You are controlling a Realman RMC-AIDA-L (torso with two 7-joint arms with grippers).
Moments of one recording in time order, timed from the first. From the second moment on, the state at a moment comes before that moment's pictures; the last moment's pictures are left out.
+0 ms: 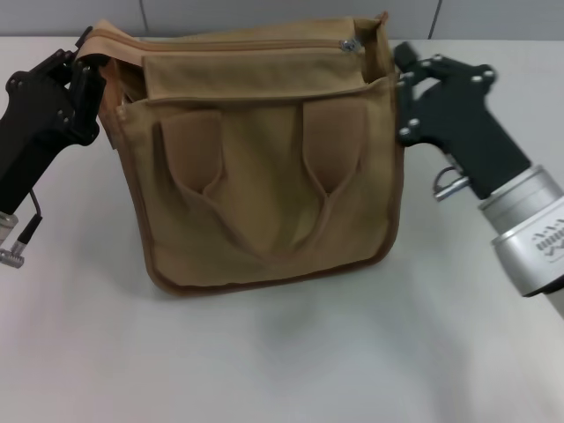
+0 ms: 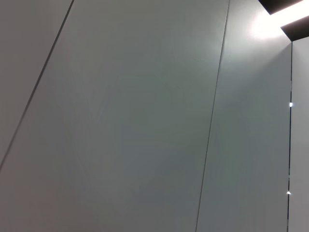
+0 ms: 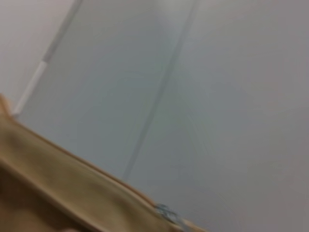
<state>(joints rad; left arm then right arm) -0.45 -2.07 0.10 0.11 1.73 1.80 -0.76 0.57 2.09 0.11 0.32 -1.85 -1.40 -0.28</state>
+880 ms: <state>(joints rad) -0.44 -2.07 0.32 0.26 1.74 1.80 -0.87 0.47 2.09 0.15 0.29 -1.85 -1.46 -0.11</state>
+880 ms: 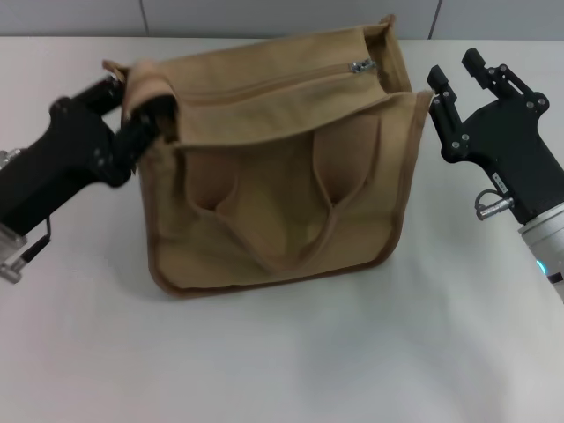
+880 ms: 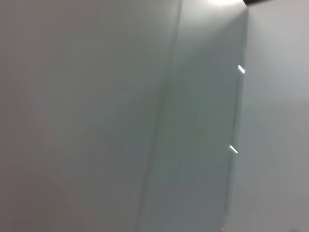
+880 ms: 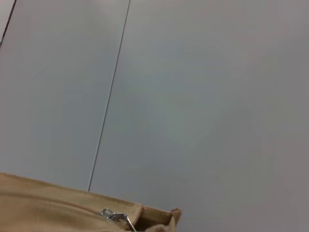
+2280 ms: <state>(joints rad) -0.25 -2.06 0.67 0.67 1.99 1.98 -0.99 0.46 2.08 -0.76 -0.37 -1.94 -1.87 0.88</state>
